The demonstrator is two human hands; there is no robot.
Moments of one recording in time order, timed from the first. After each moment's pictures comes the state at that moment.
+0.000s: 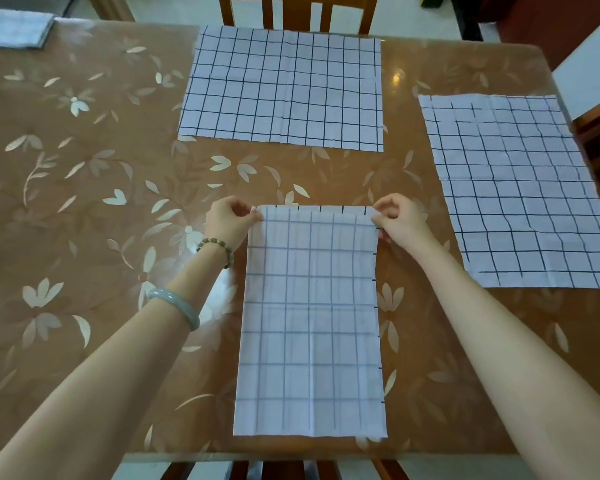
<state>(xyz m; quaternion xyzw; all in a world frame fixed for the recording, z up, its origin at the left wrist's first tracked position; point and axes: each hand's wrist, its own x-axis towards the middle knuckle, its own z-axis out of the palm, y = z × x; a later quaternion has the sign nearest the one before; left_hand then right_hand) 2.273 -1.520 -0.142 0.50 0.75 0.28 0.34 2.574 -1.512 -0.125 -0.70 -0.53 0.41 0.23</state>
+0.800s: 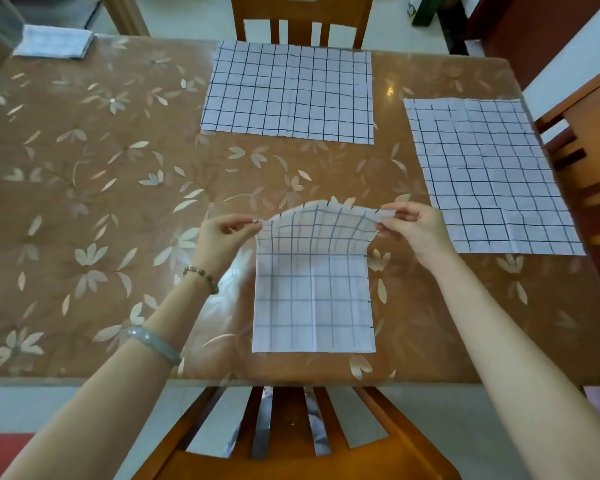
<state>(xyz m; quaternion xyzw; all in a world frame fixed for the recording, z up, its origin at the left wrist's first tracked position) 2.256 -1.652 -0.067 0.48 0.66 0.40 0.42 2.576 -1.623 -0.053 -0.63 -0.42 0.51 0.40</state>
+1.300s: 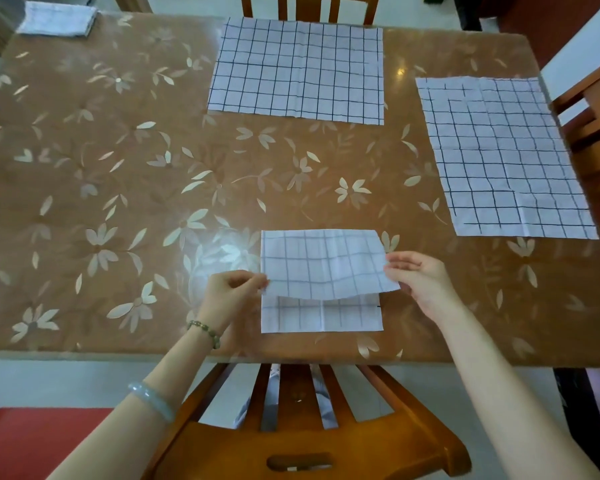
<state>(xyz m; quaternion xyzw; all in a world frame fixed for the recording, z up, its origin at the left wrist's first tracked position) 2.254 -1.753 -0.093 0.41 0.69 0.31 0.51 2.573 -1.719 -0.084 -0.70 -0.33 0.55 0.31</state>
